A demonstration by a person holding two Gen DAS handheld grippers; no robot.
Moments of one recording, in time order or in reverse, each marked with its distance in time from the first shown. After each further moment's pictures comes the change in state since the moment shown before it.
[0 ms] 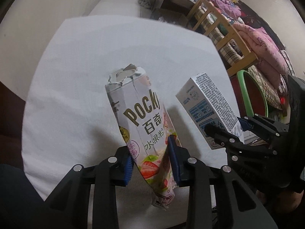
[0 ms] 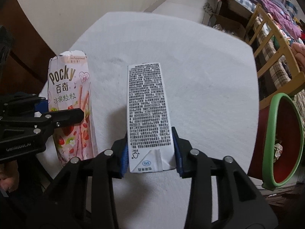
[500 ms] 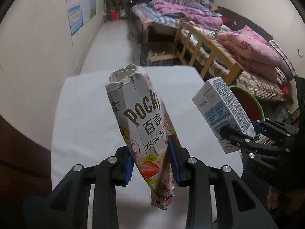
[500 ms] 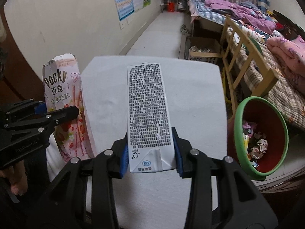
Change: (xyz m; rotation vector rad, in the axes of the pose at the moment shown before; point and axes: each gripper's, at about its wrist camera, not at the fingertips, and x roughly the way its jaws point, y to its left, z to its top) left arm -0.073 -0.053 0.031 0.198 -0.235 0.093; right arm -0.082 -0.026 -0.005 0.158 -0.226 -0.048
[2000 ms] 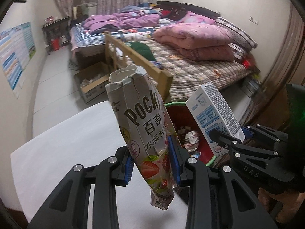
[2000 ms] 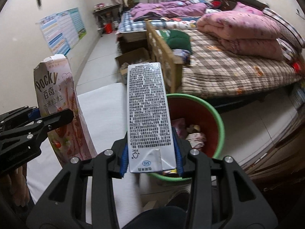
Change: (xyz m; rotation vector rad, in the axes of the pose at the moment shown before) left arm 0.057 -0.239 0.092 0.333 -0.038 -0.243; right arm -0.063 -0.229 -0.019 0.377 -0.121 -0.239
